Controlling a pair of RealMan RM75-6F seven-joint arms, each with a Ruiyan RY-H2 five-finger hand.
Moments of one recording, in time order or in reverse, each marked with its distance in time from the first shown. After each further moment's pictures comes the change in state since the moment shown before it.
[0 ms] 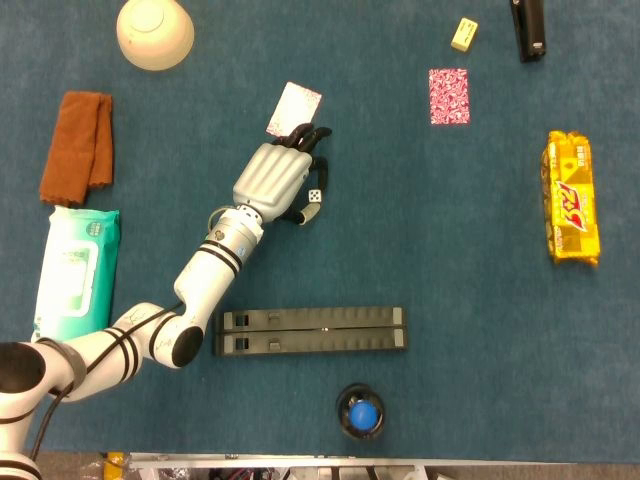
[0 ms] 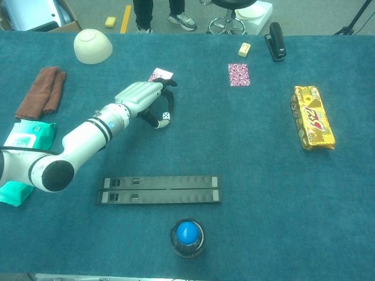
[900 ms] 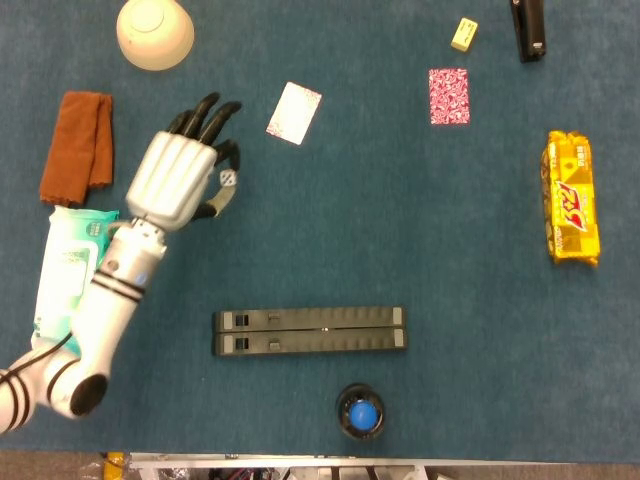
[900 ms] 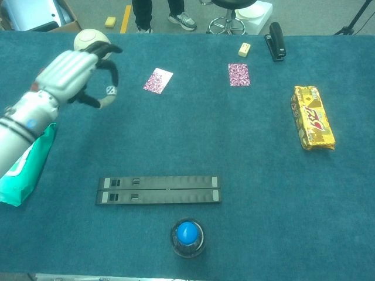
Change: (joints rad) left arm 0.231 0.331 0.115 -0.353 0.165 0.401 0.103; right arm 0.004 -0.050 -0.006 0.037 0.002 -0.016 0.023
